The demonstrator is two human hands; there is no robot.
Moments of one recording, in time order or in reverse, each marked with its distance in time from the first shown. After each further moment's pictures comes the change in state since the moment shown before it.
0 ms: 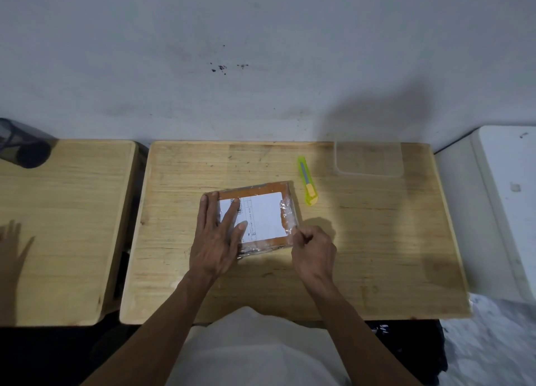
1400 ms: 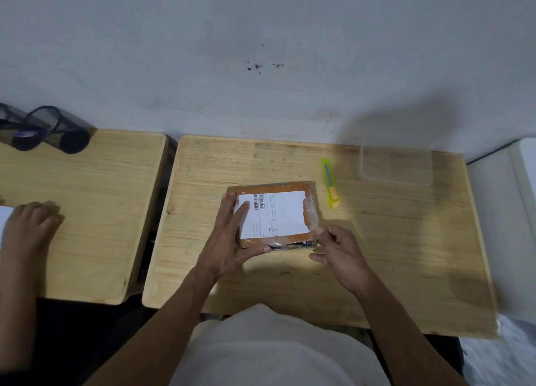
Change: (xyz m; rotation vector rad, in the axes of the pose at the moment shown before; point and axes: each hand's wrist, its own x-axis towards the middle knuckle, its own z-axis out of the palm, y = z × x) left_hand -0.010 -0.019 -0.021 -0.266 -0.041 0.120; right_hand 0.024 0.016 -0.017 0.278 -0.426 0.135
